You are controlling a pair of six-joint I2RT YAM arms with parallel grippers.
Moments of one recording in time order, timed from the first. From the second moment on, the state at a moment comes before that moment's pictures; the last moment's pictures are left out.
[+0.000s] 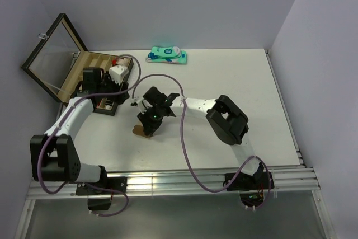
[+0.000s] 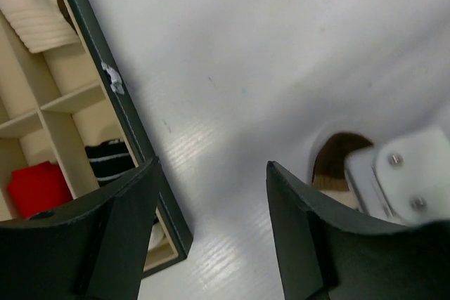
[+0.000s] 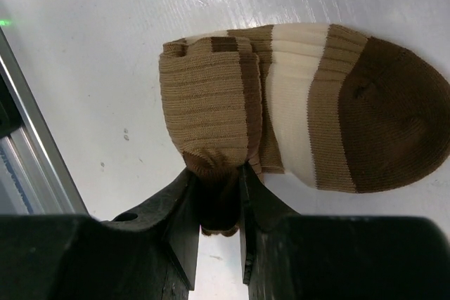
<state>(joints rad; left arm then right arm) -0.04 1.42 1.02 -0.32 0.46 0.37 0.91 2.11 1.50 -0.40 -0.46 0.02</state>
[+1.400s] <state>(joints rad) -0.36 0.98 0.29 0.02 0.56 0.99 0.83 2.36 1.96 -0.89 -0.60 -0.07</state>
